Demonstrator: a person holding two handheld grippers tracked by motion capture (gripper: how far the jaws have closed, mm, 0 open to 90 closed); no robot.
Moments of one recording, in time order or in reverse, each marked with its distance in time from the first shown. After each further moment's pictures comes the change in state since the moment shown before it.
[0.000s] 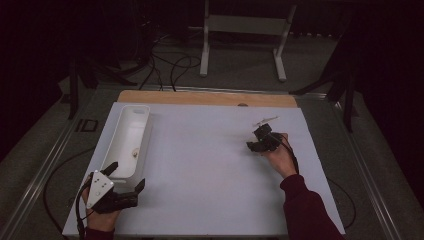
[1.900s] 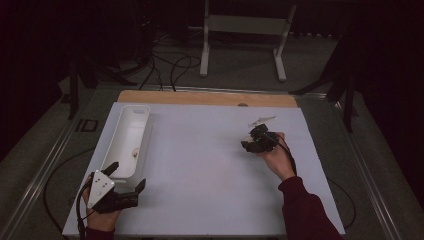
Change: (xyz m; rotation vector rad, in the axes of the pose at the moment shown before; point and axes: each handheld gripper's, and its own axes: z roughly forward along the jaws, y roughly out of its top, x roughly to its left) left arm -0.001 0.000 0.001 0.005 -0.001 0.004; right arm 0.020 0.009 -0.017 -0.057 0.041 -0.038
